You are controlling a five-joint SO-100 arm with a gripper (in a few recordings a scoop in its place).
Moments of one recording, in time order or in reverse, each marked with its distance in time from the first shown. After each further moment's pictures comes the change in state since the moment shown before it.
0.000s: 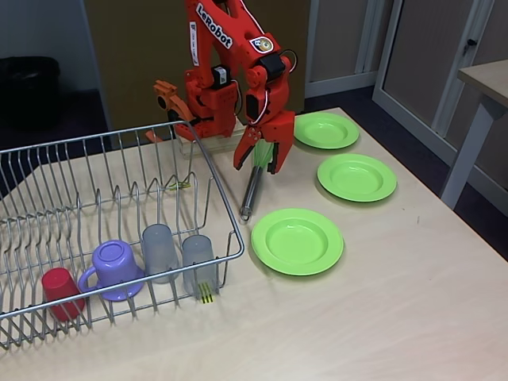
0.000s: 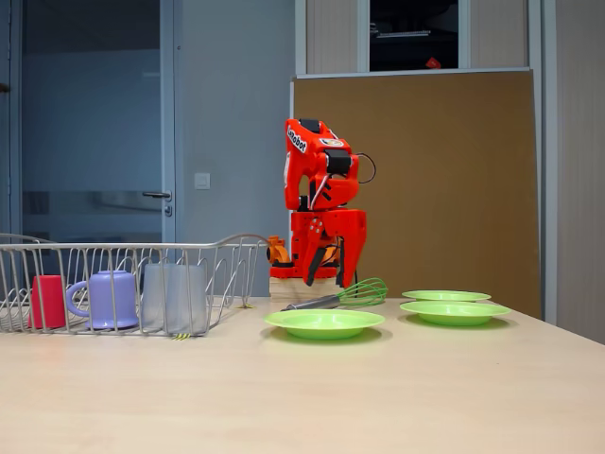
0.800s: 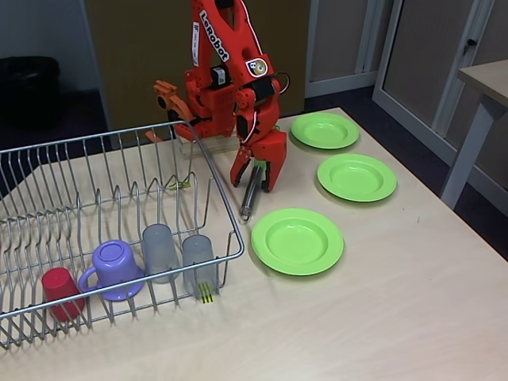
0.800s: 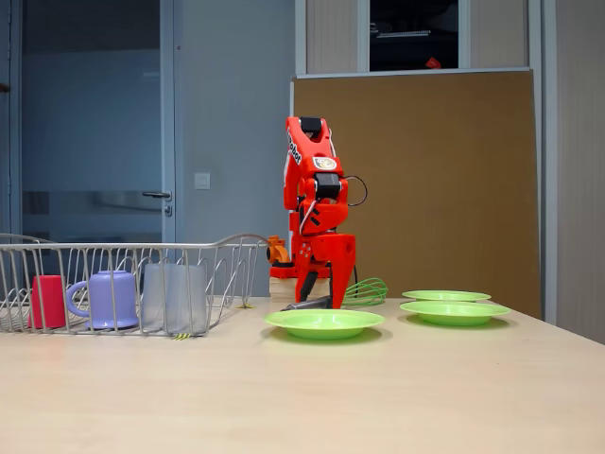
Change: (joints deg) arm 3.1 -8.6 9.9 -20.6 4.8
